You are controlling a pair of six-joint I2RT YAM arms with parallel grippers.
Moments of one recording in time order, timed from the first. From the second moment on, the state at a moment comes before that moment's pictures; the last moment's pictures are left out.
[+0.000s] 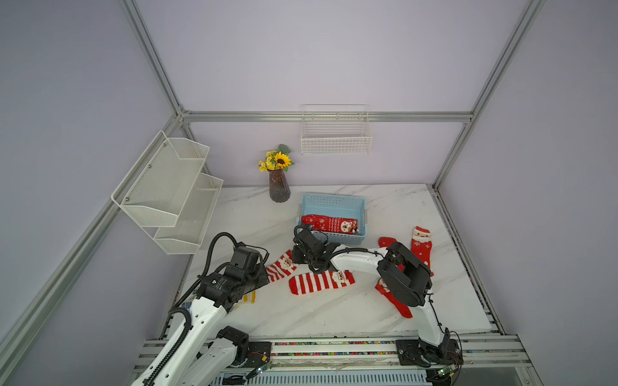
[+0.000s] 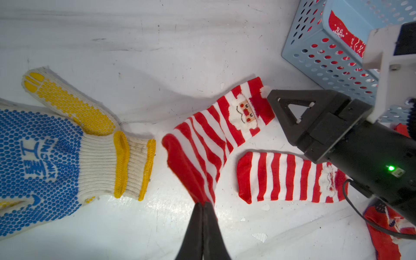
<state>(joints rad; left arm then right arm) -0.35 0.80 0.77 -0.96 -0.12 -0.71 0.93 2.15 1.47 -0.11 0.13 0.84</state>
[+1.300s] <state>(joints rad) -0.35 0.82 0.72 -0.73 0.22 -0.65 0.92 1.28 0.86 -0.14 0.33 0.82</state>
